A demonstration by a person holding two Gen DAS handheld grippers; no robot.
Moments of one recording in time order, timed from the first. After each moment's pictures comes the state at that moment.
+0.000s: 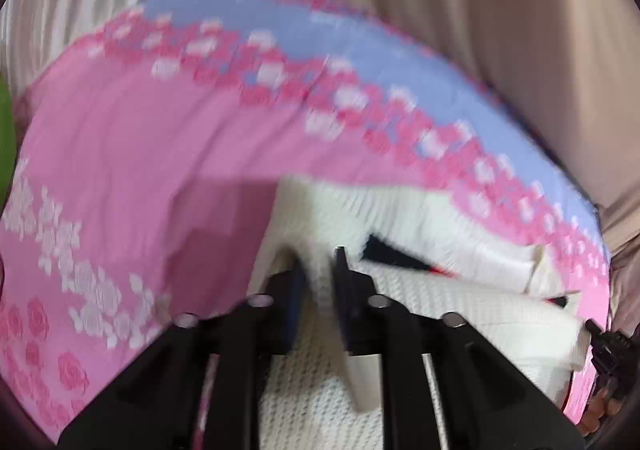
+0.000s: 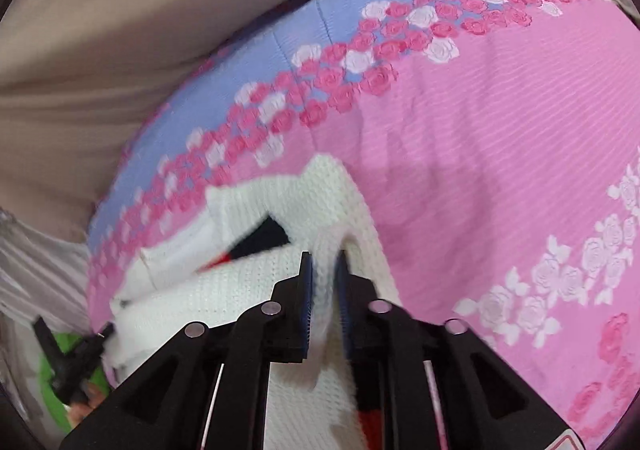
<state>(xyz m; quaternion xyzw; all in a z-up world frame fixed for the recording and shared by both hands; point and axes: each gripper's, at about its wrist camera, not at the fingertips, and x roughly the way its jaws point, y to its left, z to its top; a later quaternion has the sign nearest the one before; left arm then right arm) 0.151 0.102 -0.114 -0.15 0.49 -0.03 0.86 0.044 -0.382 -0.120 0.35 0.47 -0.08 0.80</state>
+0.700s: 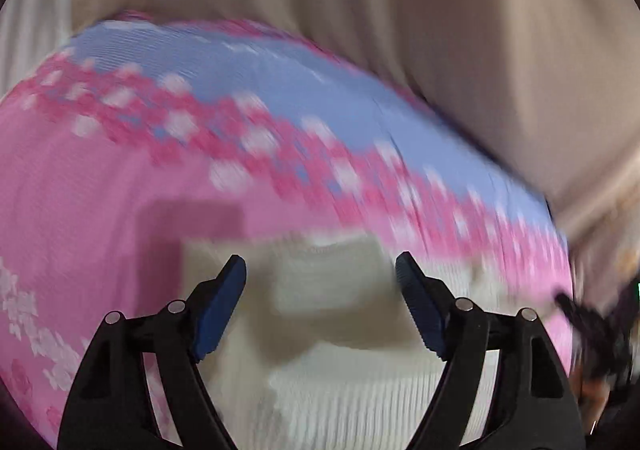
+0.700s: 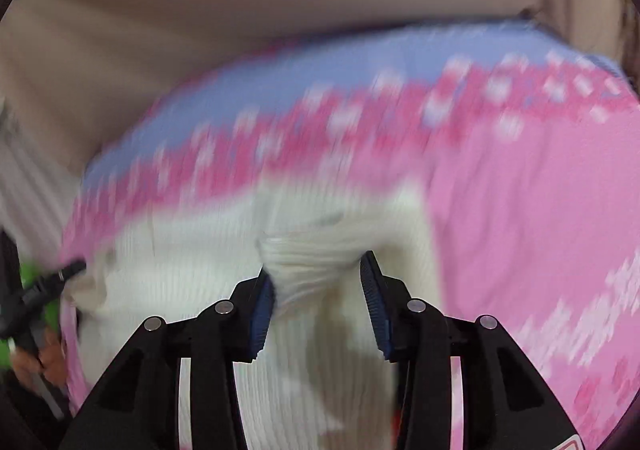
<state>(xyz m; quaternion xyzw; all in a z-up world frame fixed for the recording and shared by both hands) 0.197 0.077 -0.082 -0.17 0.45 -0.09 0.87 0.080 -0.347 -0.081 0.22 0.45 -0.04 0.87</state>
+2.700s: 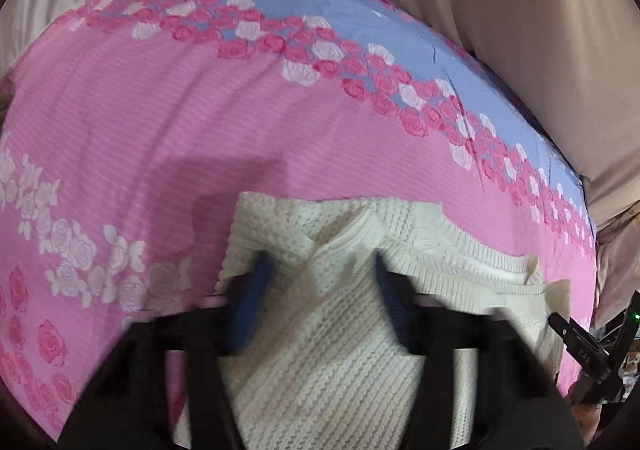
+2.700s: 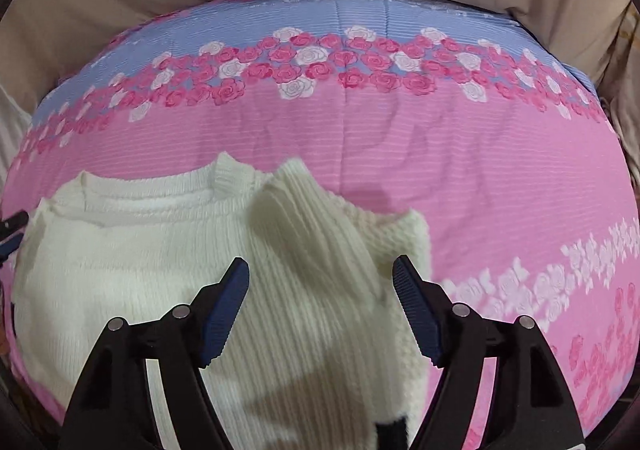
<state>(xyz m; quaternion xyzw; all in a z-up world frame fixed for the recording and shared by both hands) 0.128 0.087 -0.135 -0.15 0.54 -0.06 0.82 0.045 -0.310 -0.125 0.09 0.55 -0.09 0.83</state>
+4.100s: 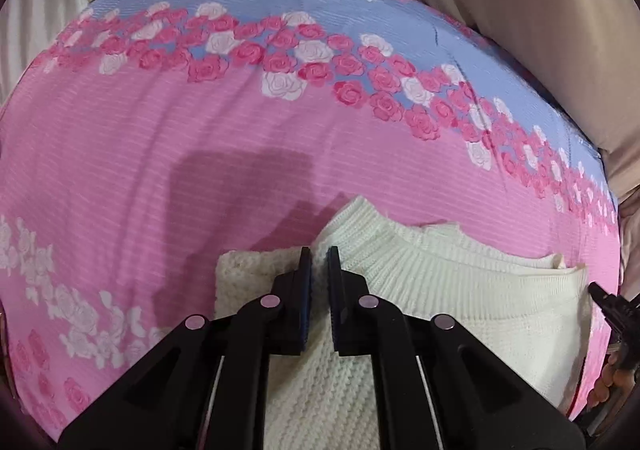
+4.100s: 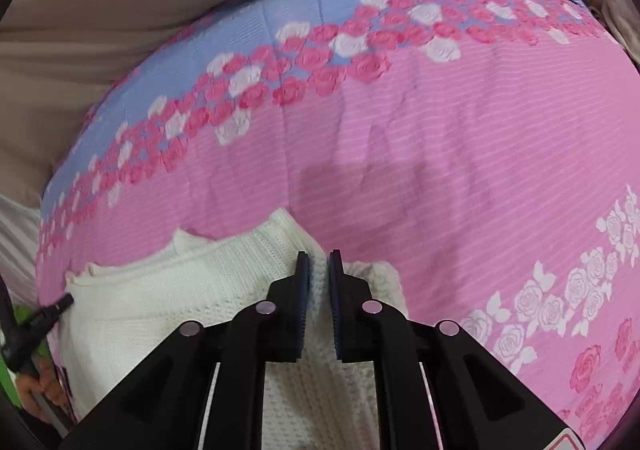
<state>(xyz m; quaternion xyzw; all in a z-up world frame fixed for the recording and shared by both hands) 0.163 0.072 -0.134 -0.08 0.56 -0.06 0.82 0.062 -0.375 -0.140 0.26 0.53 -0.11 0.80</state>
